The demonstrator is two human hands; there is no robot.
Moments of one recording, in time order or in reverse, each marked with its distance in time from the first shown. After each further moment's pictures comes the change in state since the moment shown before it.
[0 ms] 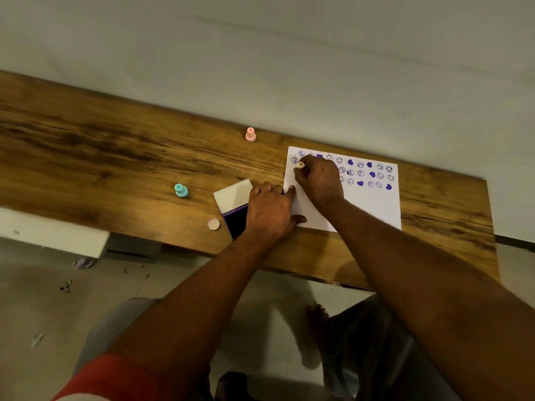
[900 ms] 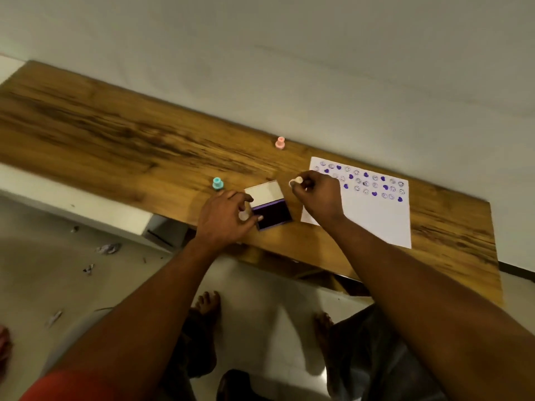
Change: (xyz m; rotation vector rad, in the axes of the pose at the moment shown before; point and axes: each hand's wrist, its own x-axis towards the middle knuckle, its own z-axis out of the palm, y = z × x) left_hand -0.111 -0.139 -0.008 -0.417 0.326 -0.117; right_hand -0.061 -0.078 -0.011 0.301 -0.016 0.043
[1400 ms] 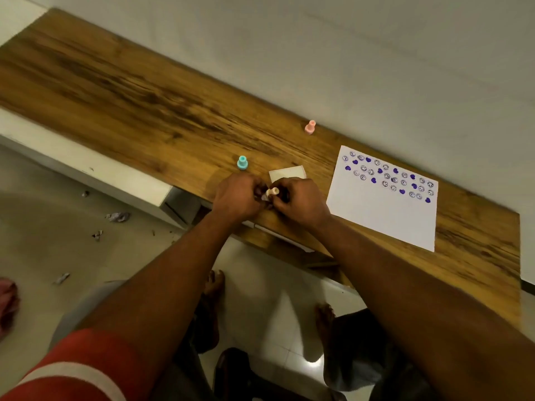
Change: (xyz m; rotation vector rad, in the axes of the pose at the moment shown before) left_hand 0.010 -0.023 0.002 -0.067 -0.134 -0.185; right_hand -0.033 -0.042 0.066 -0.241 -0.360 -0.339
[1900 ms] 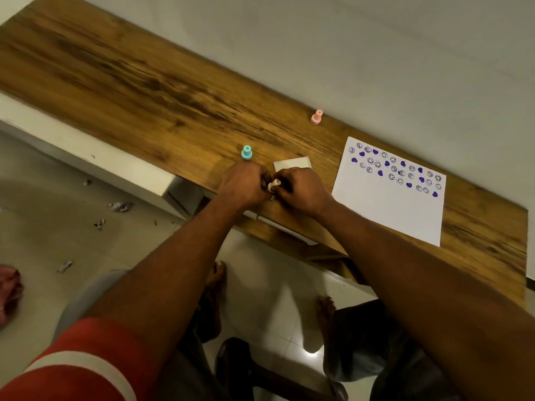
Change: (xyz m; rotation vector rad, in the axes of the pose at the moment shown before) left_hand 0.010 0.001 0.000 0.062 -0.086 -0.013; right_hand 0.013 0.001 0.002 -0.031 -0.141 -0.022
